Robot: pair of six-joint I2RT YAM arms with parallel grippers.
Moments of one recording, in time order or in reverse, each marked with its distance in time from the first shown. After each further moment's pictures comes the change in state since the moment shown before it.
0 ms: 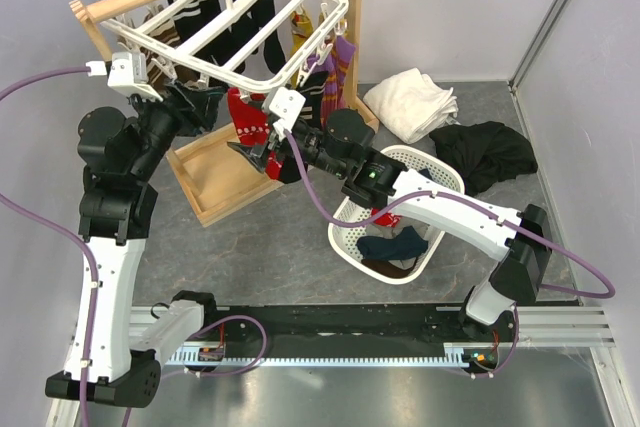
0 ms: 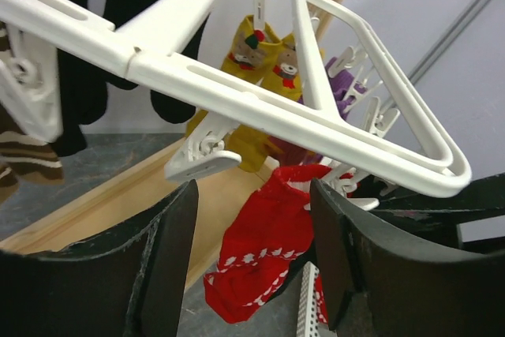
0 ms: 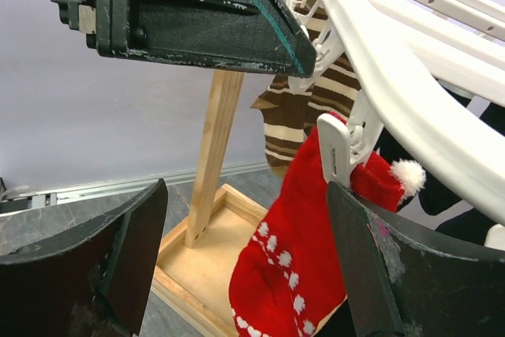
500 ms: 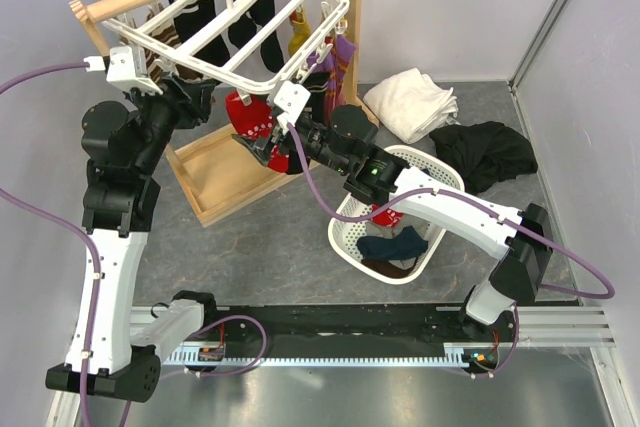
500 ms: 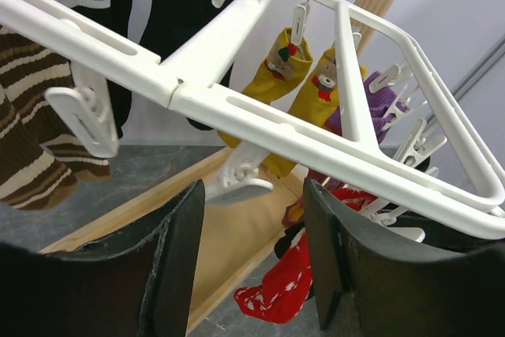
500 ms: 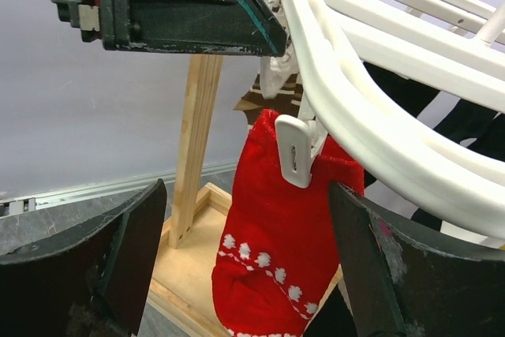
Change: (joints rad) left arm -0.002 0.031 0.005 0.031 -0.100 0.063; right arm -0.022 0.000 -0.001 0.007 0.027 -0.003
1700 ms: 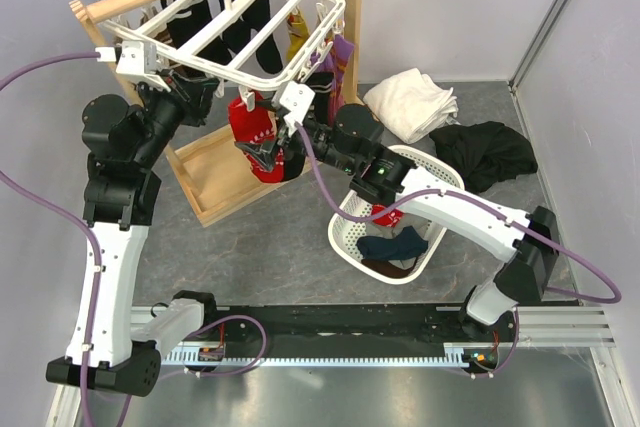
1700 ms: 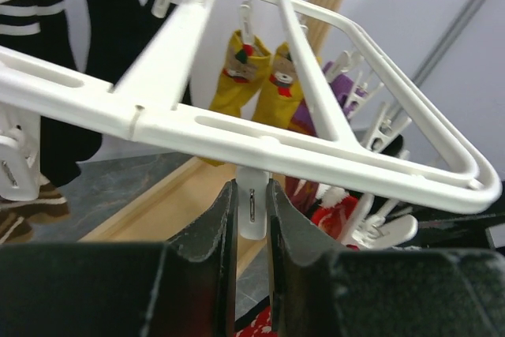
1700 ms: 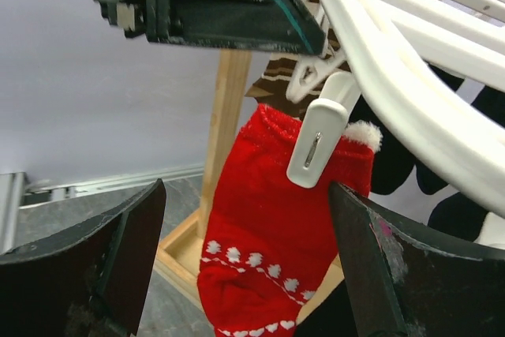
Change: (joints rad) left arm 0.000 0.037 0.026 0.027 0.121 0.038; right arm -0.012 -0.026 -0.018 -0.035 -0.066 0.040
